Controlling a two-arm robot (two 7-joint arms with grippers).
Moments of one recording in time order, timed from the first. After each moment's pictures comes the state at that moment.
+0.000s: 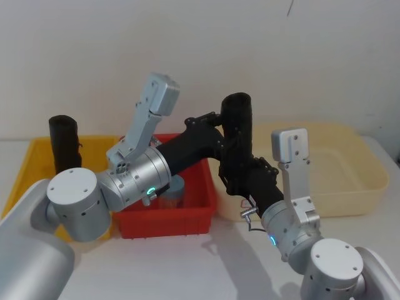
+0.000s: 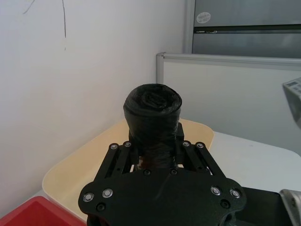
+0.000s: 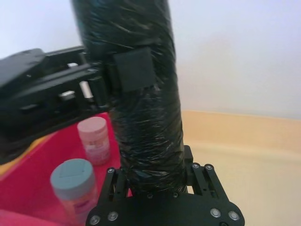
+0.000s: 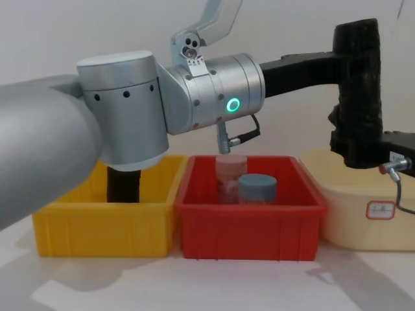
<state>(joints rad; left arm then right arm) -0.72 0.03 0.59 -1.12 -0.45 -0.03 -0.62 0.18 0.12 -0.23 -1.62 0.13 0.20 0.00</state>
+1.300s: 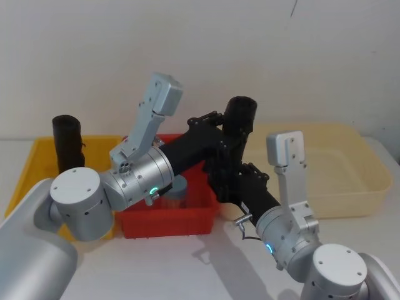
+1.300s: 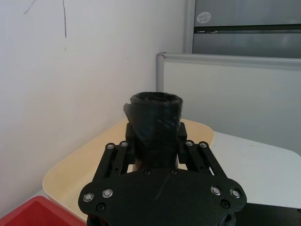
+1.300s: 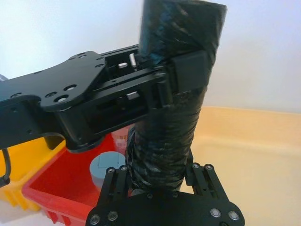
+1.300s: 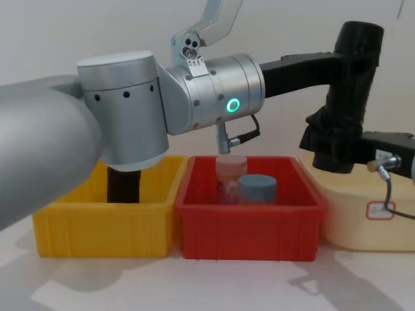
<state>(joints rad) -0.72 0.03 0.59 -1.12 -0.45 -0.03 -0.62 0.14 0.10 -0.23 -1.69 0.14 0.25 0.08</state>
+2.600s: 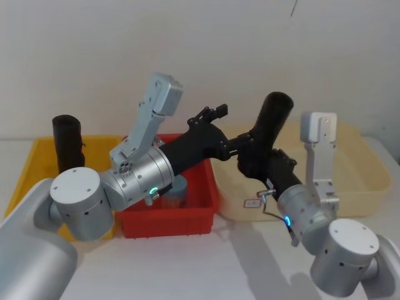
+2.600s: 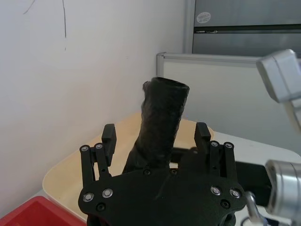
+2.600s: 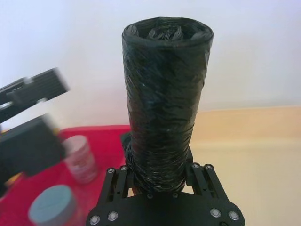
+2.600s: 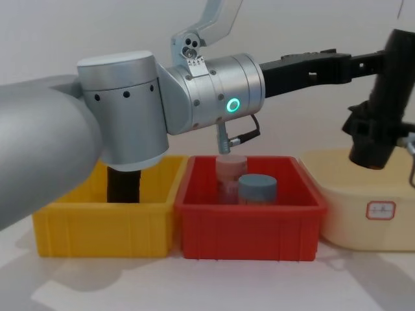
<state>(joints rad) -0.72 0.03 0.59 -1.12 -0.45 -0.03 -0.62 0.22 0.03 -0.10 -1.60 0.17 0.28 0.04</state>
